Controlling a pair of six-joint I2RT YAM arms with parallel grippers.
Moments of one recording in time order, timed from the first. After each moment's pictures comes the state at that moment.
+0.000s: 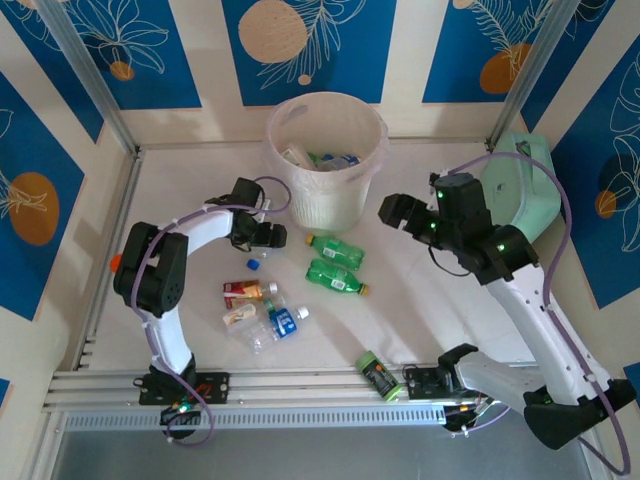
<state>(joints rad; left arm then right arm) -0.36 1.87 1.21 -0.52 0.18 -0.20 0.41 1.01 1.26 -0.91 -0.06 0.74</state>
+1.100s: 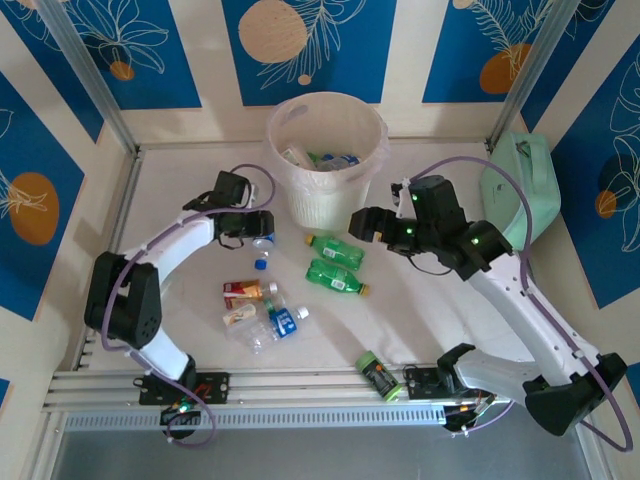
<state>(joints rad) -0.33 1.61 1.14 -0.52 0.14 -0.34 0.53 1.08 1.21 -0.83 -0.30 0.74</state>
